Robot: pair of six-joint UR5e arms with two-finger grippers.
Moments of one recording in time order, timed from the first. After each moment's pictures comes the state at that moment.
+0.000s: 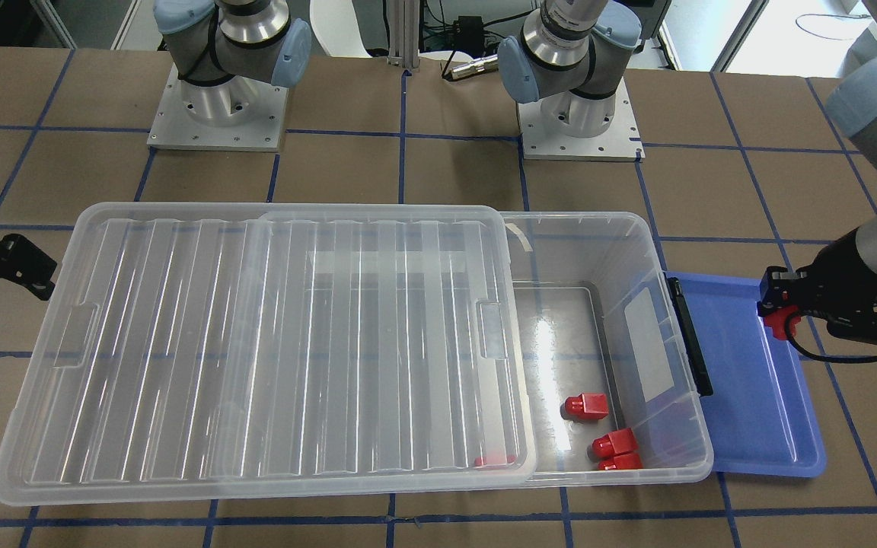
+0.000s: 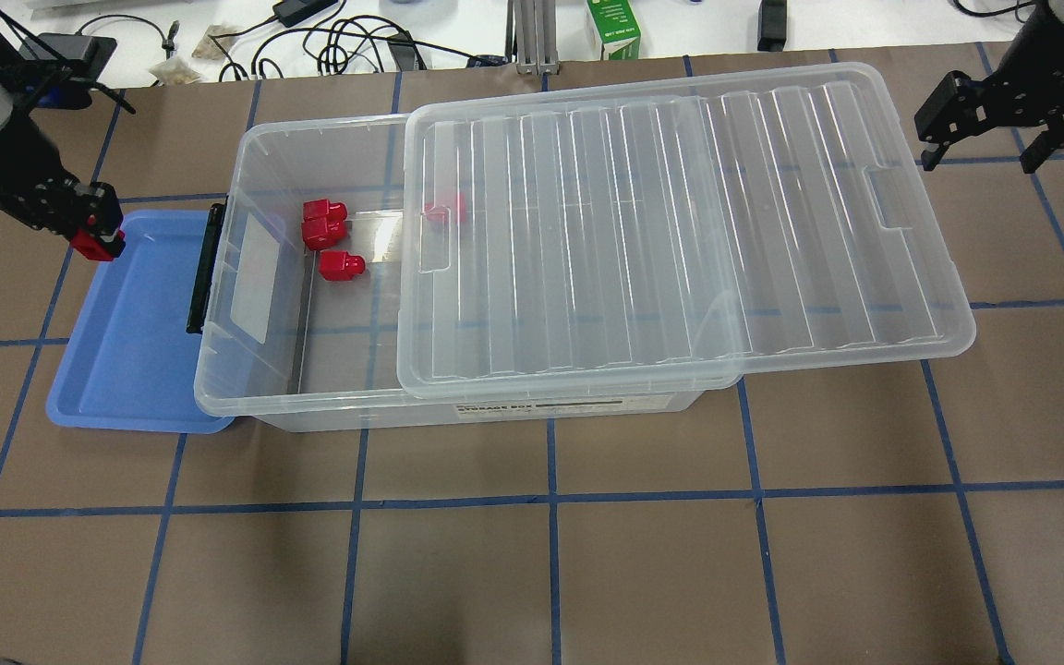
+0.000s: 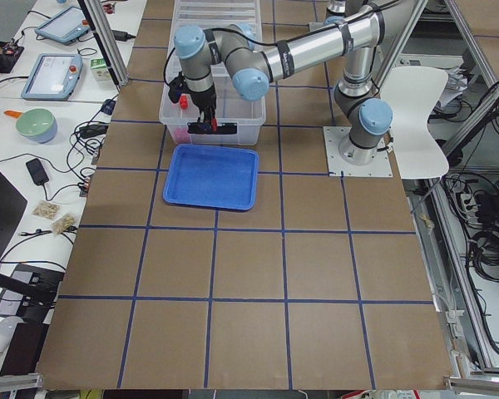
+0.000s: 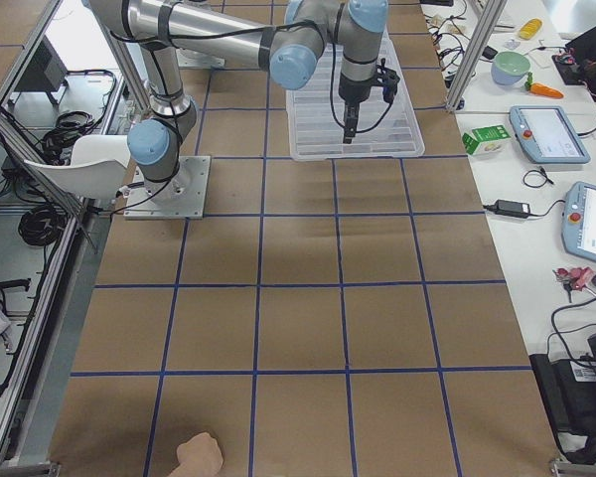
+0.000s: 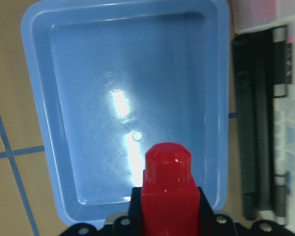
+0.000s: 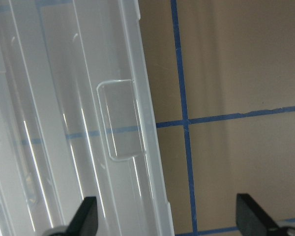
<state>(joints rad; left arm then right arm) -1.28 -1.78 -1.53 -1.47 1.60 0.42 1.27 -1.47 1.49 -1.60 -1.60 -0.20</state>
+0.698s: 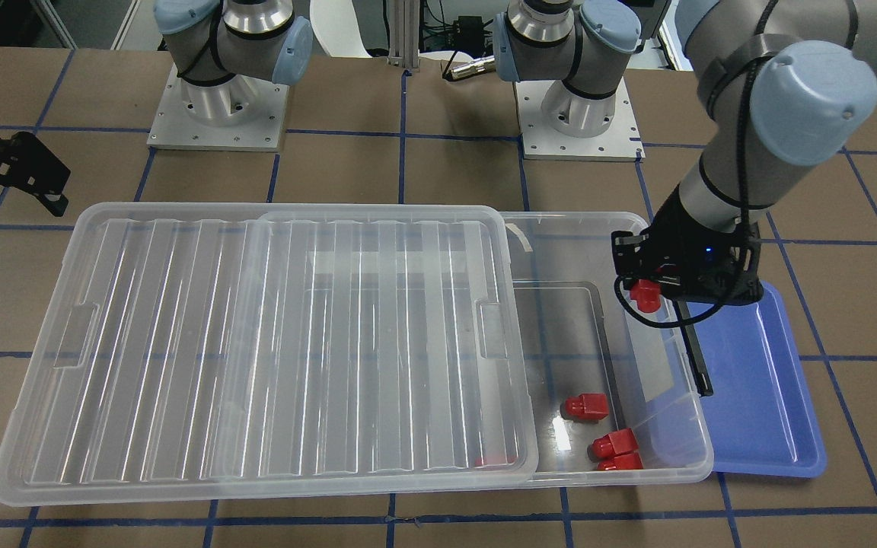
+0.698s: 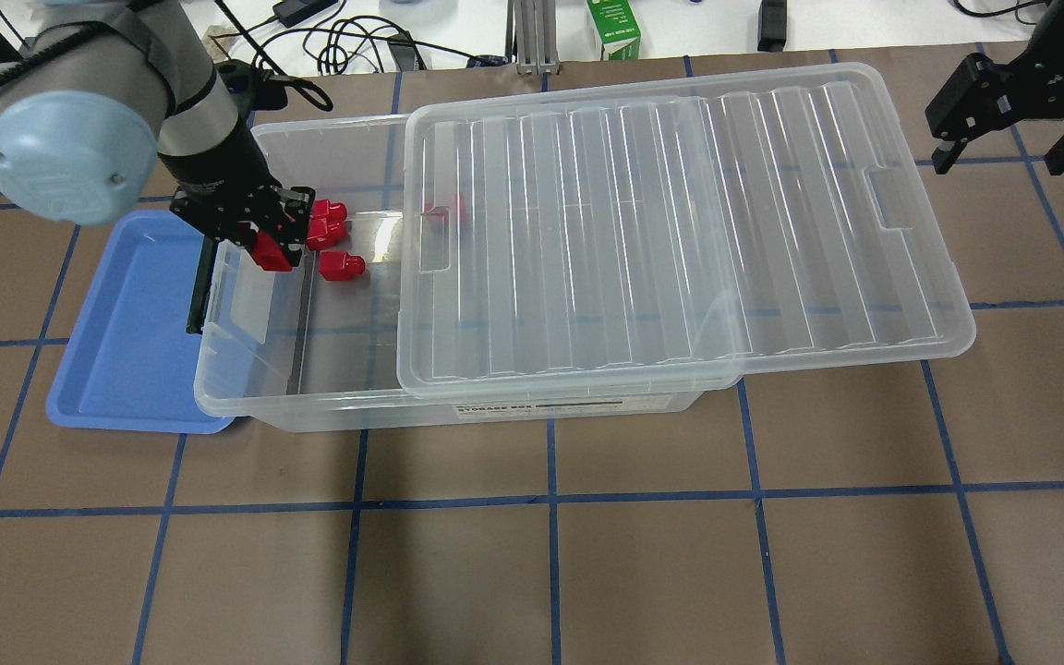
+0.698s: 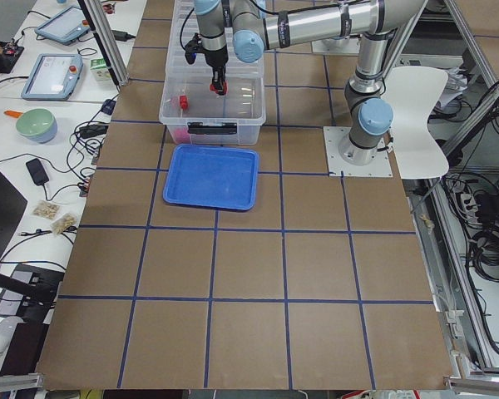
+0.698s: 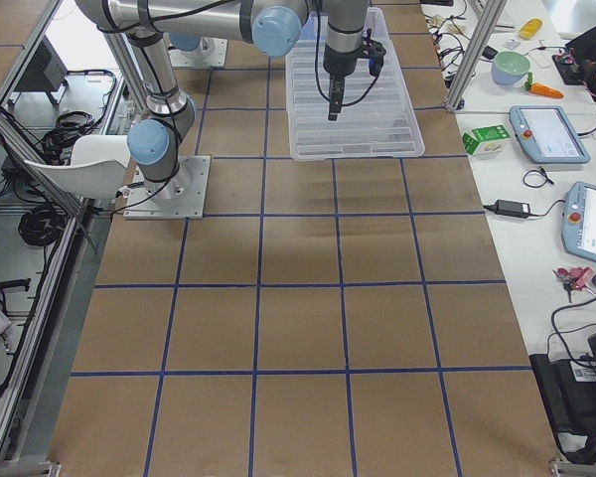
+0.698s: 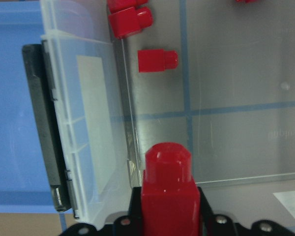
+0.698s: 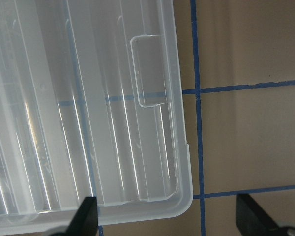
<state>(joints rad) -1.52 -1.74 -1.66 -1.38 1.59 0.12 1.30 -1.53 1.47 -1.47 -1.59 -0.18</state>
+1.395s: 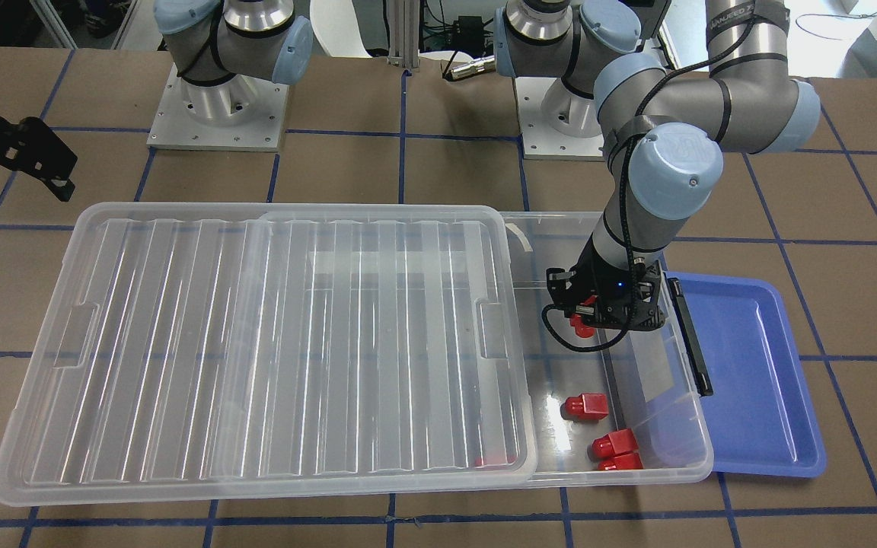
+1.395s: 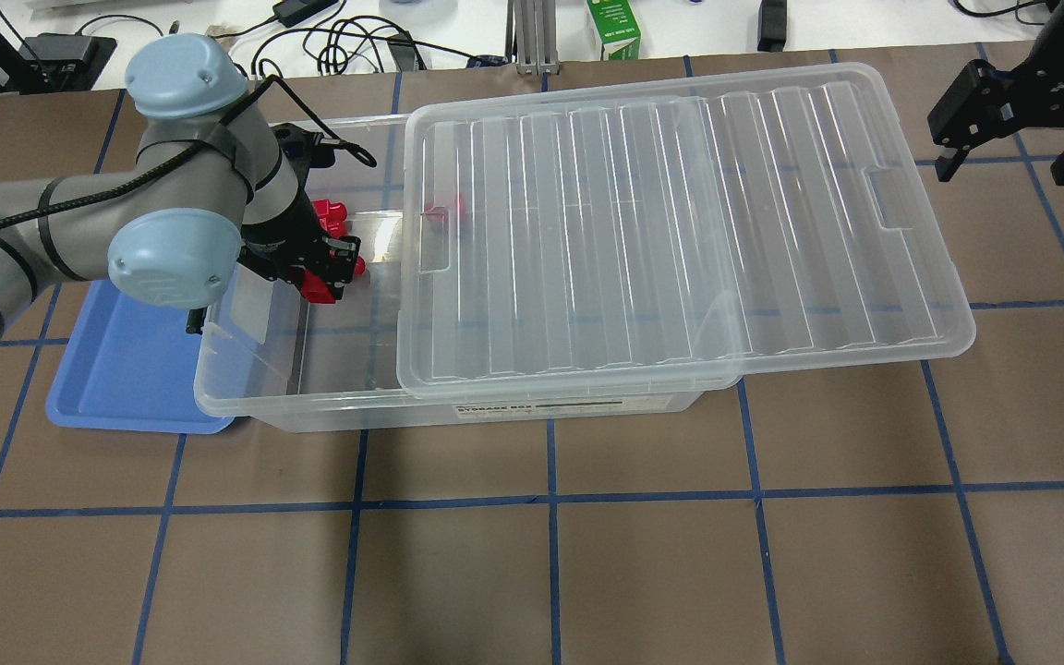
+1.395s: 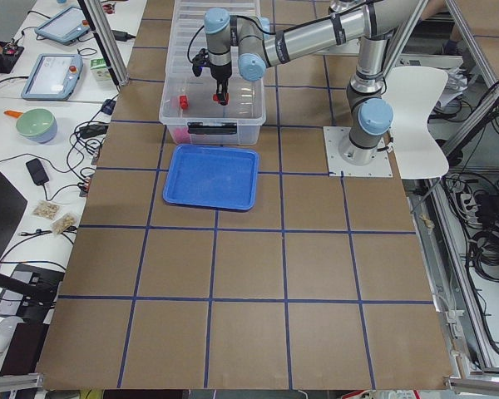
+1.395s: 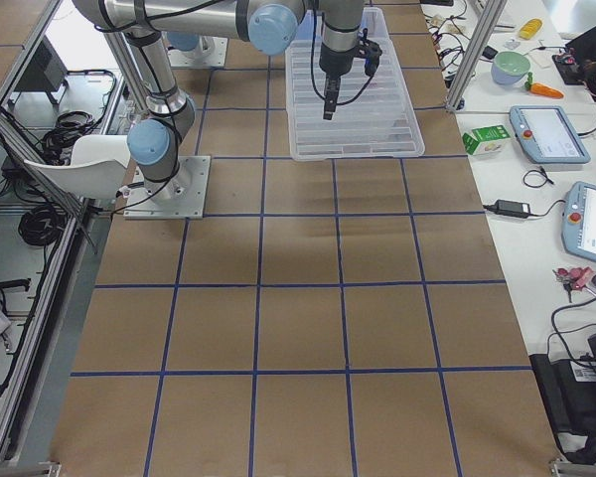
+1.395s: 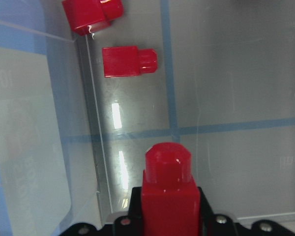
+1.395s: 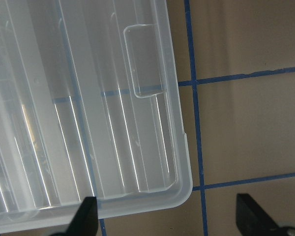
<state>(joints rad) -1.55 -1.79 -1.83 -1.11 1.59 0.09 1.30 -1.55 1.48 -1.46 -1.61 -0.15</state>
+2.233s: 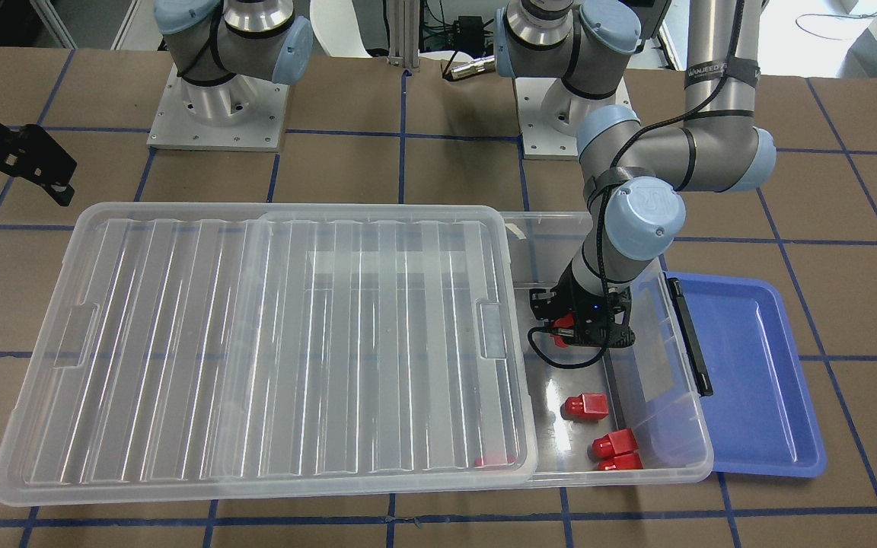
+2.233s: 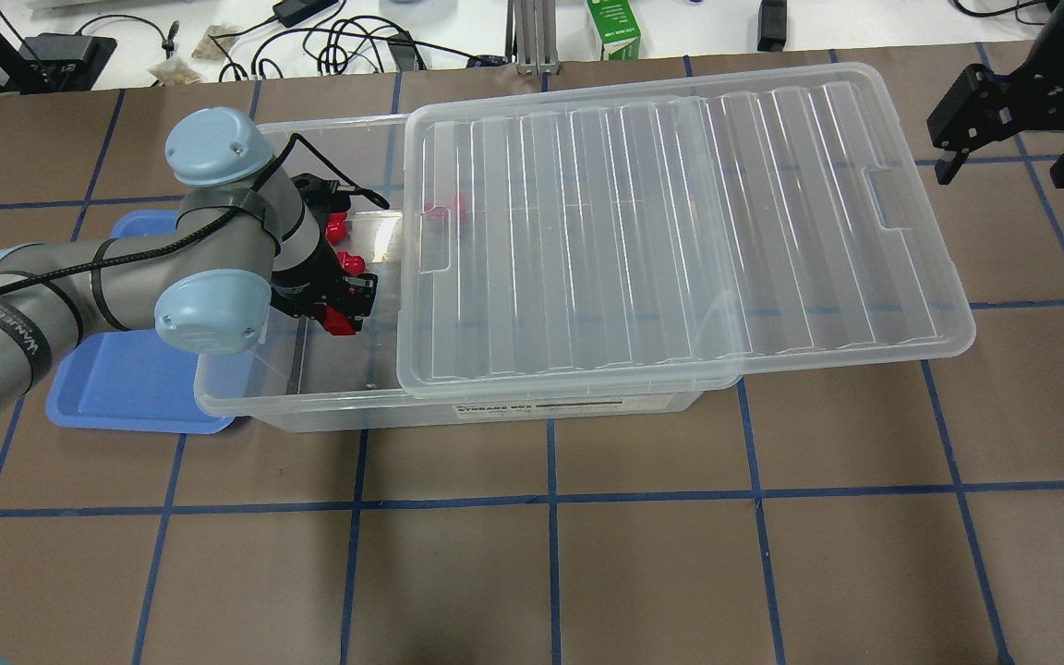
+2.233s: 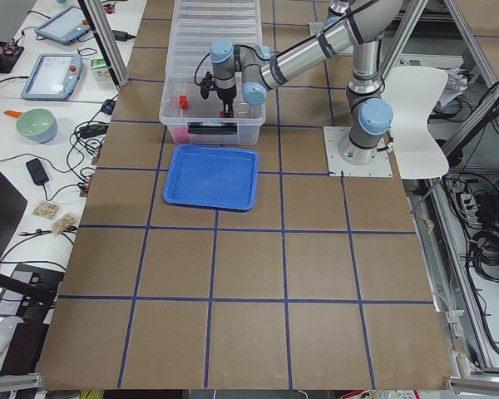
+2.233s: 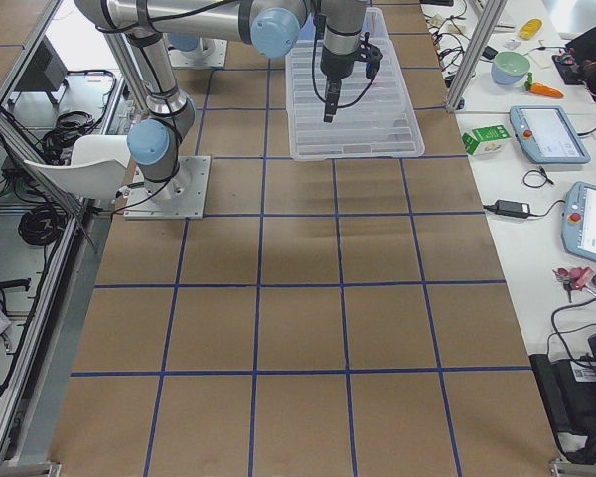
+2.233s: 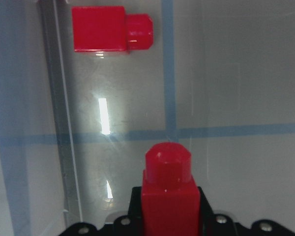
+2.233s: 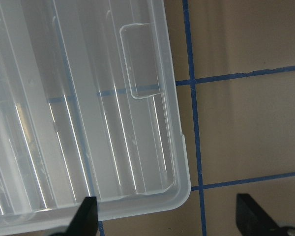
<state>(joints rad) -1.54 -1.87 -1.94 -0.97 1.55 0.06 1.30 -1.54 1.48 -1.47 -1.61 -0.15</state>
